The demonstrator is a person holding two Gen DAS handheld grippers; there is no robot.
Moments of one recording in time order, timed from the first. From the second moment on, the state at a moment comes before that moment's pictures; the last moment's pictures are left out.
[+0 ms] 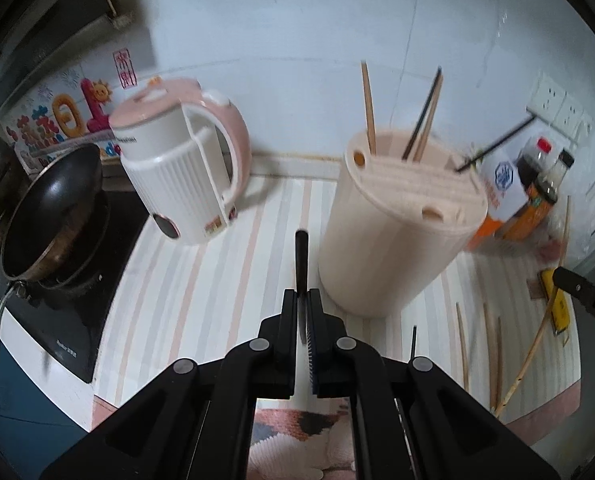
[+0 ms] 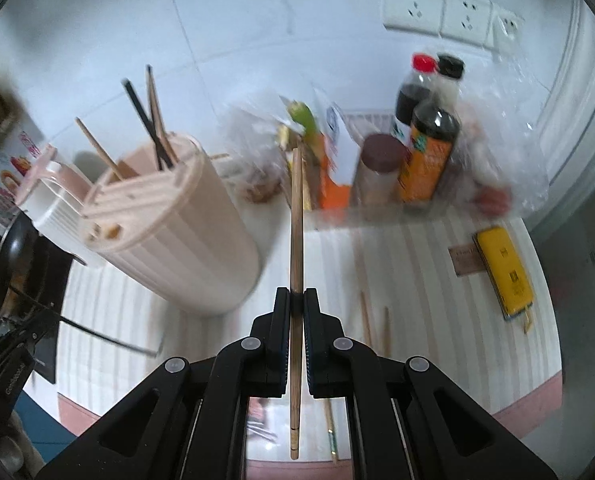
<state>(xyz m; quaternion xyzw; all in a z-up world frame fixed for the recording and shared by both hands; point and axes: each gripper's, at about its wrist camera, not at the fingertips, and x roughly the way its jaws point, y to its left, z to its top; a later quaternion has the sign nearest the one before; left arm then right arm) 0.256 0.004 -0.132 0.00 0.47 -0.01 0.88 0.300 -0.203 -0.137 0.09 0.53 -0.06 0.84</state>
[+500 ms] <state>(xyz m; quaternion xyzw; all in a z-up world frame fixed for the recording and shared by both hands) 0.267 0.018 -0.017 -0.03 0.39 -0.04 0.92 0.336 -0.163 -0.058 0.11 0.47 0.00 0.88</state>
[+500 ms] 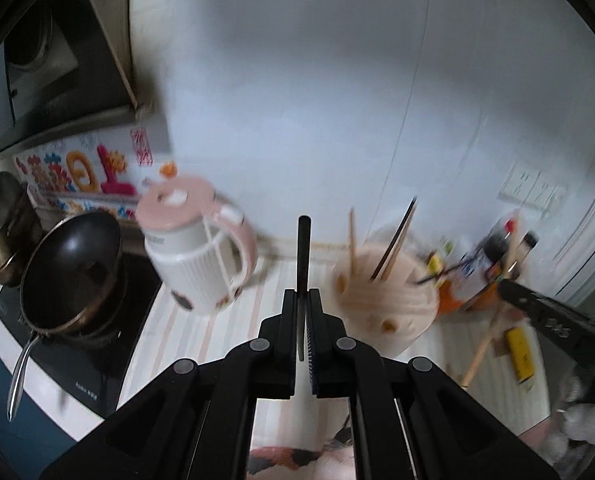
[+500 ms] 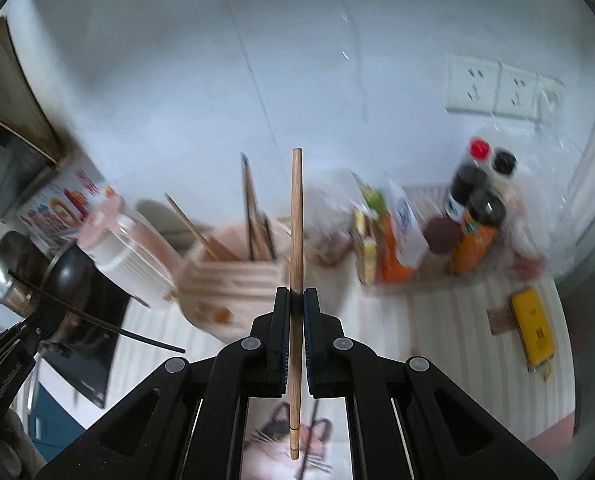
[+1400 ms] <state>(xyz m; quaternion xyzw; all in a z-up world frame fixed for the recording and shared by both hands) 0.395 -0.030 0.000 -0.05 0.39 -0.10 0.92 0.474 -0.160 -0.034 0.16 0.36 -0.01 0.92</state>
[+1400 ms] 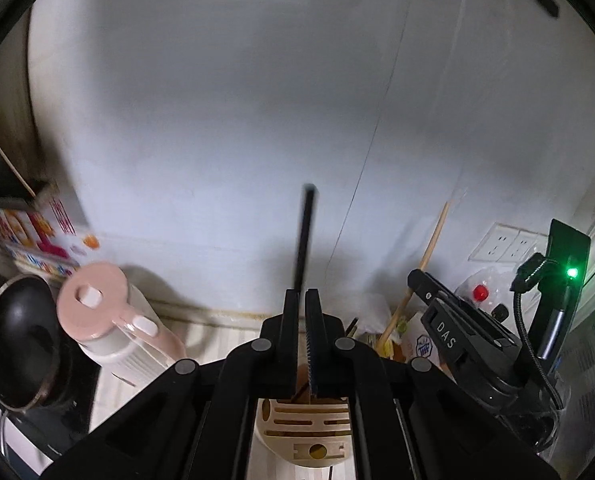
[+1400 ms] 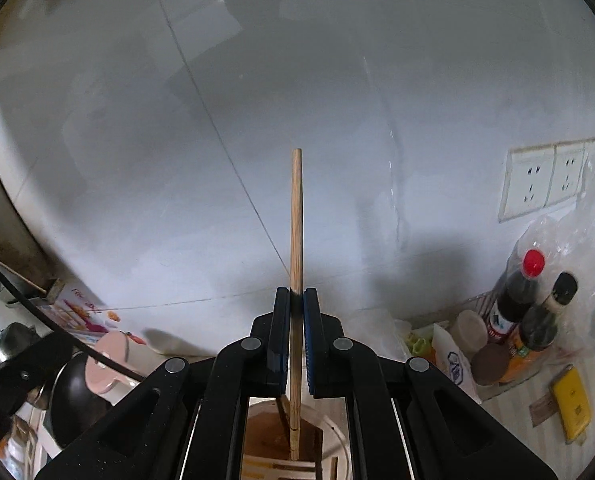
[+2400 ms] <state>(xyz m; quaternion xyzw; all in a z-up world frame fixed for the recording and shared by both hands) 0.326 0.017 -0.049 -0.03 0.42 0.01 0.91 0.380 -0.196 -0.030 0.15 0.41 -0.02 0.90</state>
